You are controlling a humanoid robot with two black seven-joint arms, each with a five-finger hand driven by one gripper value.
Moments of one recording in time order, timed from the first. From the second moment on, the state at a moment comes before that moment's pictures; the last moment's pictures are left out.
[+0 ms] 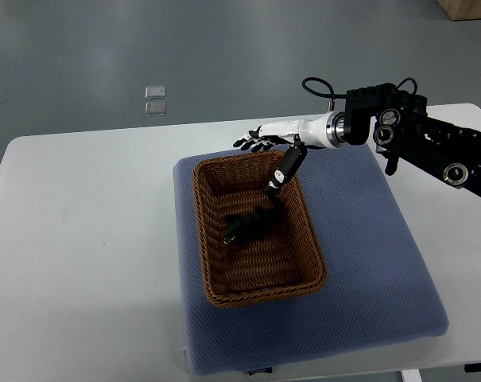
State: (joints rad) left arm -0.02 0.00 -0.09 -0.19 0.04 -0.02 0.05; right arm 1.03 -0.30 0.59 1.01 -1.16 0.52 -0.13
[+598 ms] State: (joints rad) left arm -0.02 0.00 -0.09 -0.21 0.04 -0.02 0.05; right arm 0.76 -0.19 1.15 0.79 -0.30 0.36 0.02
